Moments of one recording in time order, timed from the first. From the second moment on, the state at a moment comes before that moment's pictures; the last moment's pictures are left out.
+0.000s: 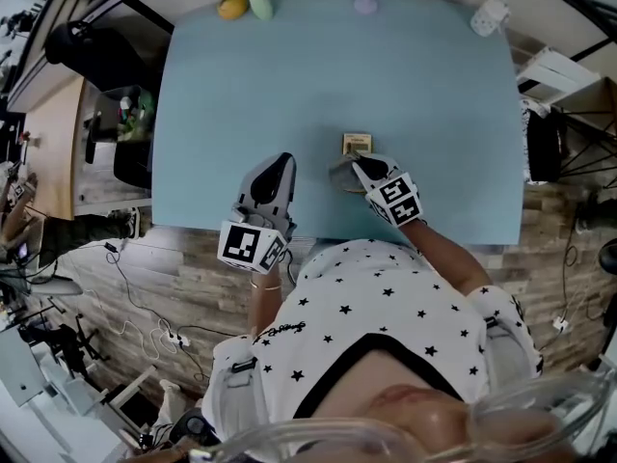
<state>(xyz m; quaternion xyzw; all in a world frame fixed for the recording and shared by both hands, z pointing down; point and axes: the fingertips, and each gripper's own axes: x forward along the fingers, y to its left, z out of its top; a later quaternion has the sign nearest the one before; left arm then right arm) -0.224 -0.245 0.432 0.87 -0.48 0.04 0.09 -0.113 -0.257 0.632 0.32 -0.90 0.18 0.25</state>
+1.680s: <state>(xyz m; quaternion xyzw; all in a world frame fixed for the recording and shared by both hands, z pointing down) -0.207 -0.258 0.433 0.88 -0.46 0.04 0.08 -0.049 -0.237 0.670 0.35 -0.86 0.19 0.31</state>
